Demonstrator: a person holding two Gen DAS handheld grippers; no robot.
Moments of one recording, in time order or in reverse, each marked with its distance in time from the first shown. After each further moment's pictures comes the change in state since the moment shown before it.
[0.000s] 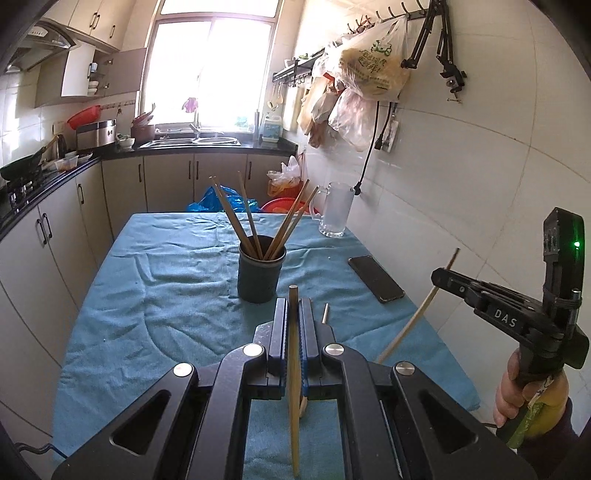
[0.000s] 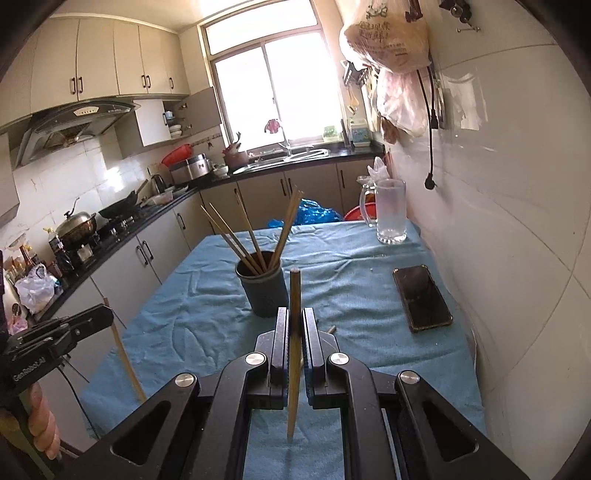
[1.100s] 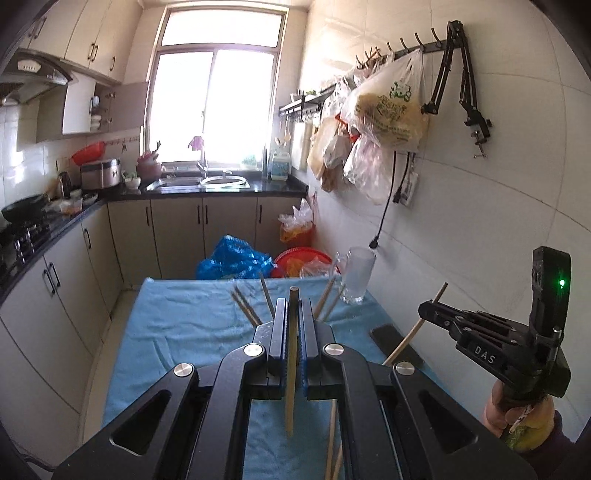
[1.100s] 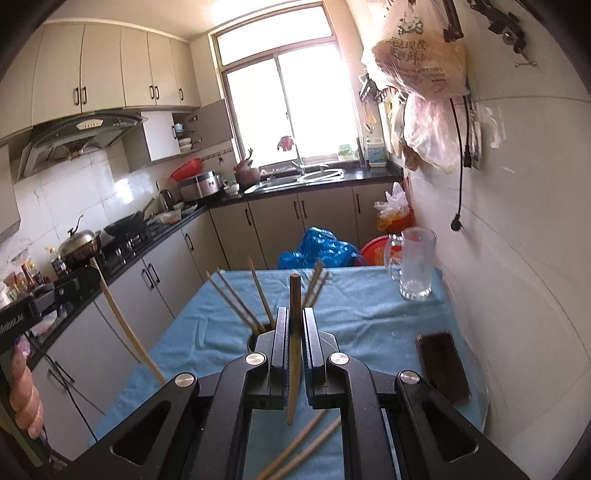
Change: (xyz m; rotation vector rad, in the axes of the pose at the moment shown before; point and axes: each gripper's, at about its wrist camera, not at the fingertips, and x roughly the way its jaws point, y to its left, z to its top) left arm 0.013 0.028 0.133 0.042 -0.123 0.043; right arm 0.056 0.020 0.102 -0.025 -0.051 0.045
